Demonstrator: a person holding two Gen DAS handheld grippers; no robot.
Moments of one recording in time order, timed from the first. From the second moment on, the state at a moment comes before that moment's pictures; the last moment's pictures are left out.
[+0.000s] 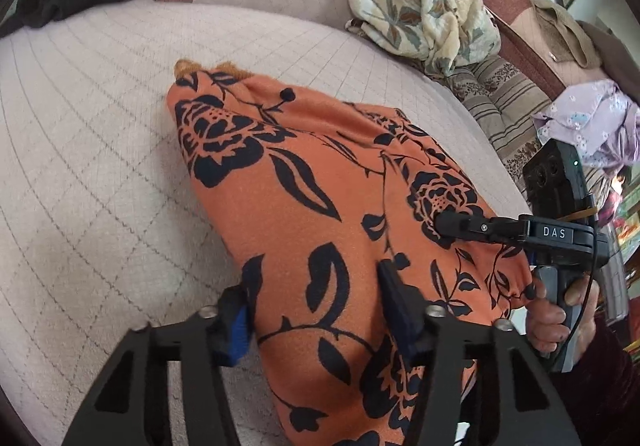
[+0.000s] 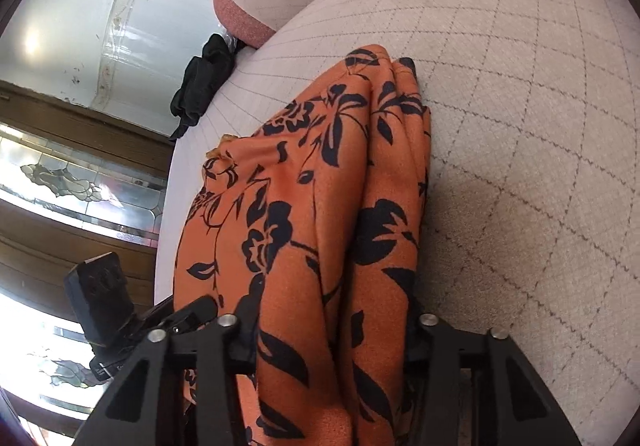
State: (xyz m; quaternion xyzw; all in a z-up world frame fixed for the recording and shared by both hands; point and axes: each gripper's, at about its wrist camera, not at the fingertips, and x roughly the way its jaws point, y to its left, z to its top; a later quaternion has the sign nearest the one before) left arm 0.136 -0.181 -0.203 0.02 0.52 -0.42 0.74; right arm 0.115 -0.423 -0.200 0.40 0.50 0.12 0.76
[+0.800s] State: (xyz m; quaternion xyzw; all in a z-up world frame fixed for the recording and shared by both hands) left arm 0.148 -0.132 -0.152 0.02 0.42 -0.28 0.86; right arm 0.157 -0.349 -0.146 0.34 0.41 0.15 0.83
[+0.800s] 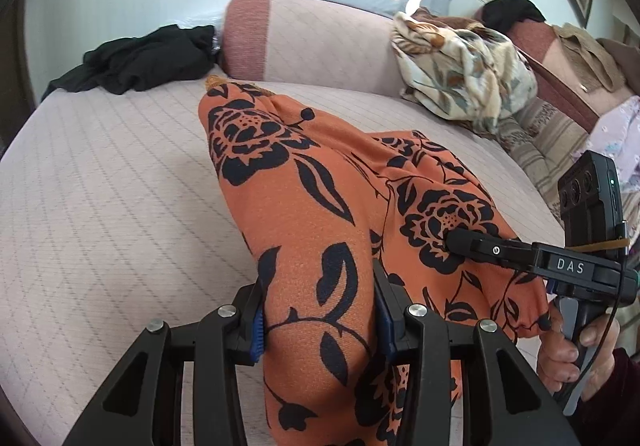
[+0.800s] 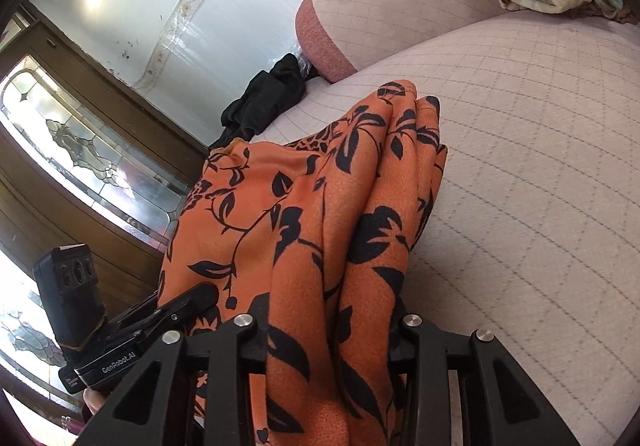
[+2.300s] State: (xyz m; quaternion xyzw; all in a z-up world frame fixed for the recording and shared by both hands) left arm 0.143 -0.075 -0.146 0.05 0.43 -0.10 0.90; right arm 0.159 -0.306 -0.145 0.27 0.43 0.08 0.86
